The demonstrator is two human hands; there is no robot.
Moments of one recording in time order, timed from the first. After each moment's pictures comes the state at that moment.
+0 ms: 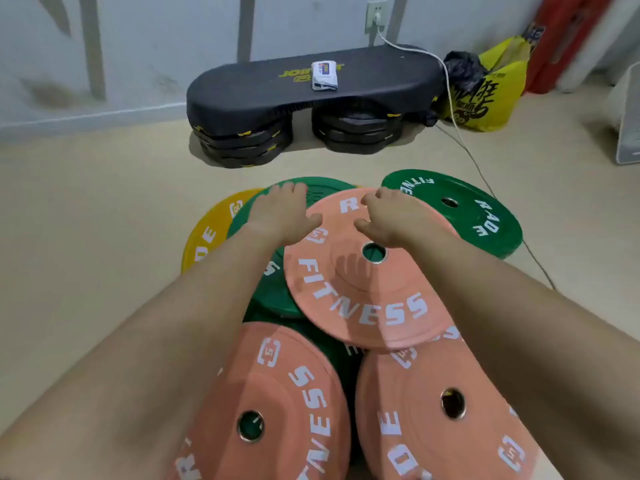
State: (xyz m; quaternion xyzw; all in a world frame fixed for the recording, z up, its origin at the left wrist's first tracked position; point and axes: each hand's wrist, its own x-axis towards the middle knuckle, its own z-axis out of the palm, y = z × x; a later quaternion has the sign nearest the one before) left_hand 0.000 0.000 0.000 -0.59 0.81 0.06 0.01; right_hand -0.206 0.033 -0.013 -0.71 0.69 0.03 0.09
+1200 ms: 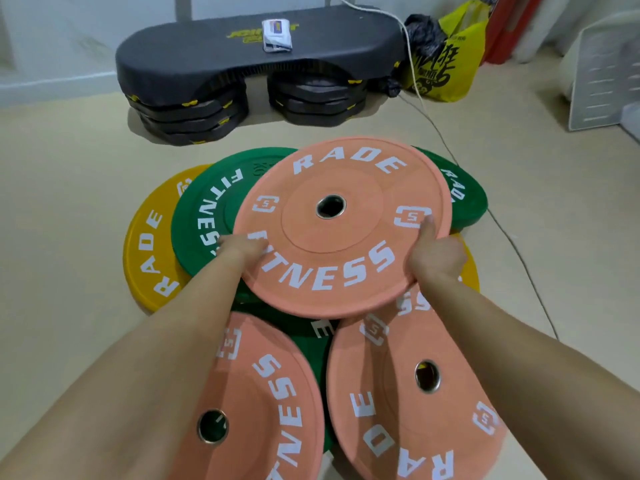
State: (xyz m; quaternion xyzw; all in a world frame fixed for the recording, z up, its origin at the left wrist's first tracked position) left_hand 0.003 0.020 -0.153 -0.80 0.42 0.42 -0.08; right_hand -0.279 0.134 -0.128 -0.14 0.89 -0.37 0.22
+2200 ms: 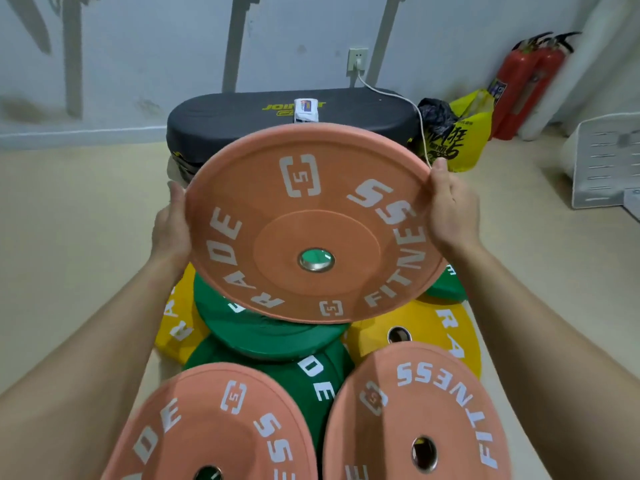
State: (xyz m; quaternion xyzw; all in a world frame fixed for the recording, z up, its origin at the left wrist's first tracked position) left_hand 0.069 -0.011 0.027 -0.65 0.46 0.37 -0.47; right_hand -0.285 0.044 0.067 -0.50 0.73 -0.46 0.10
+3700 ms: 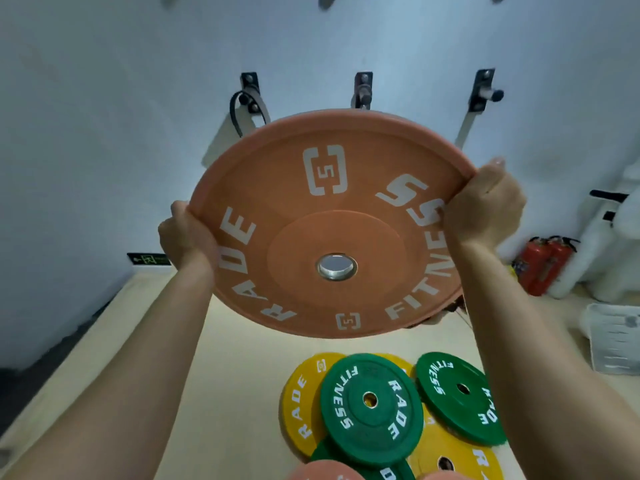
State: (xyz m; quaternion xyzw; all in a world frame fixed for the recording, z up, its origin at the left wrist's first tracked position) left_hand 0.276 0.076 0.750 -0.67 0.26 0.21 -0.67; right_hand -0.048 0.076 0.780 -0.39 0.68 -0.62 -0.05
